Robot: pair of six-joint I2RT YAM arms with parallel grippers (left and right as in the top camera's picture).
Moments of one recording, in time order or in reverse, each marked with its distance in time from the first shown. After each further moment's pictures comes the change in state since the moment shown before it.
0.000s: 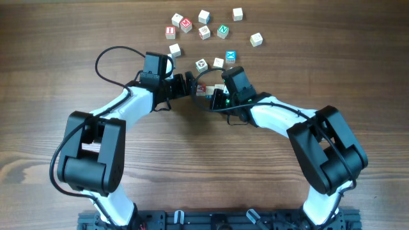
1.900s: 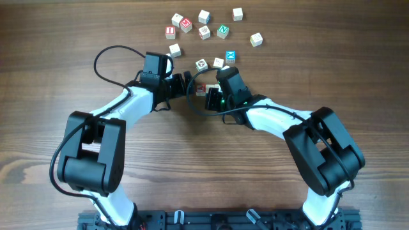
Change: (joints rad) left arm 0.000 0.000 0.000 -0.004 -0.047 0.004; right arm 0.039 0.004 0.000 0.085 0.075 -0.027
